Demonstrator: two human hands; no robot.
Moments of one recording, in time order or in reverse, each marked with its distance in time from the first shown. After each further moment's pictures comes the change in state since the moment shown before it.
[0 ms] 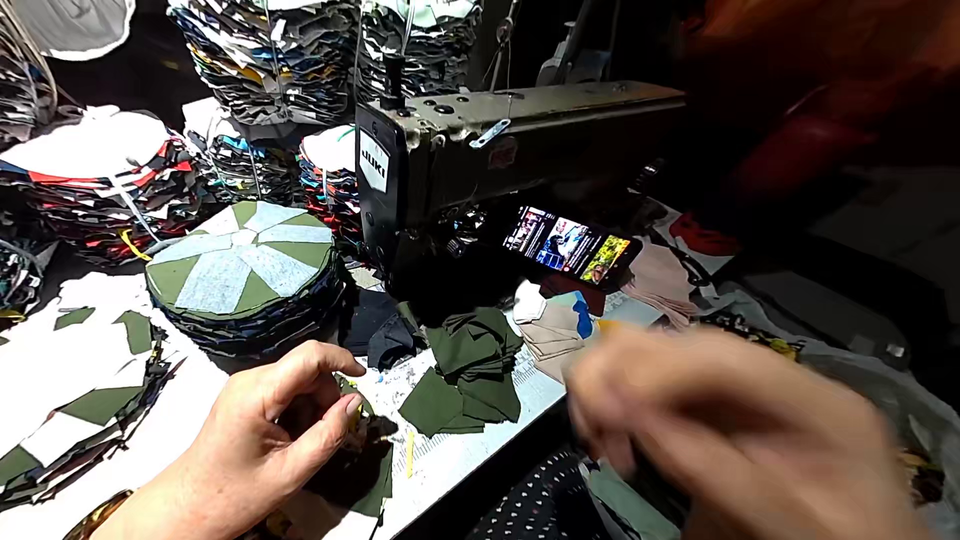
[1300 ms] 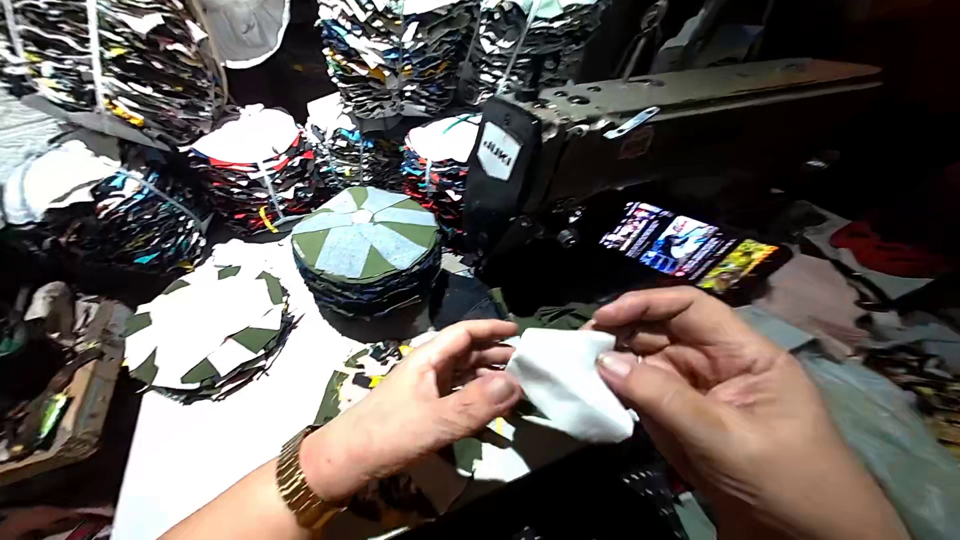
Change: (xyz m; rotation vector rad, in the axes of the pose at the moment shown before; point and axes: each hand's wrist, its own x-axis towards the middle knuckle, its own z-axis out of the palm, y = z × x) left_hand 0.001 0.034 0.017 -0.799 -0.136 -0.409; right_hand 0.014 0.032 0.056 0.209 0.122 0.162
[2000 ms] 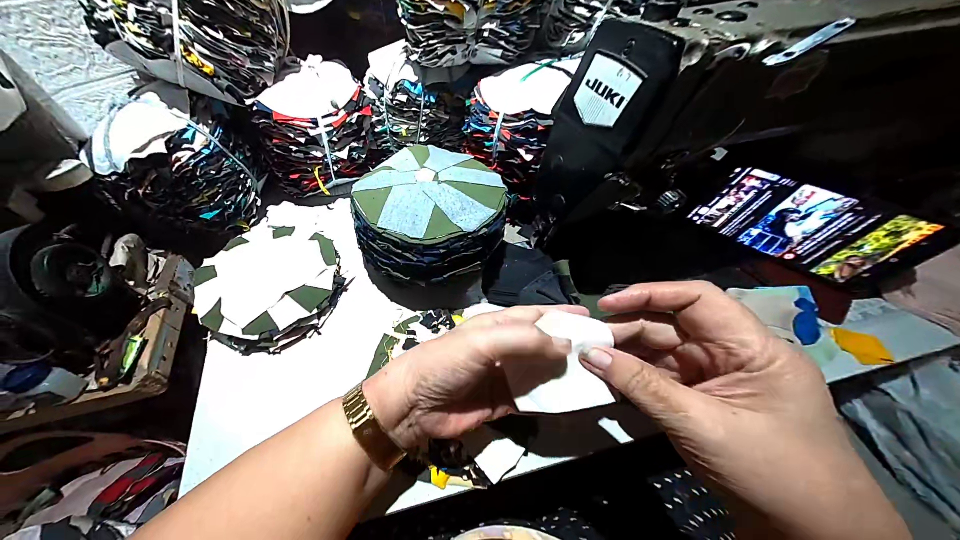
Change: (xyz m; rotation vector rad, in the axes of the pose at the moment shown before) left_hand -0.003 0.012 -0.001 -0.432 0.010 -0.337; right_hand -0.006 0.013 0.041 -0.113 -0.017 0.048
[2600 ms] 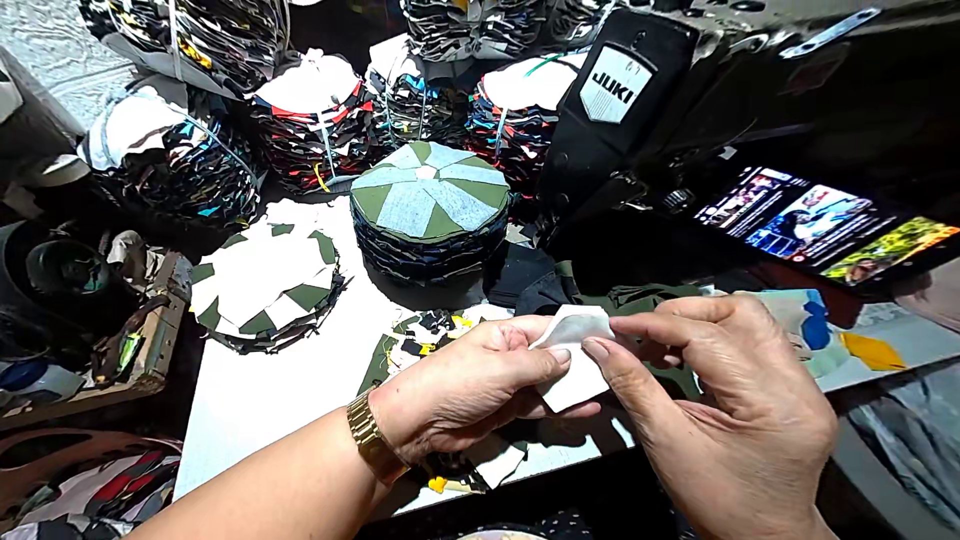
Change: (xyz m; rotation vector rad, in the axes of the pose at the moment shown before) left_hand 0.006 -0.005 0.009 -0.042 0.045 0.002; right_hand -0.006 0.022 0.004 -0.505 0.260 -0.324
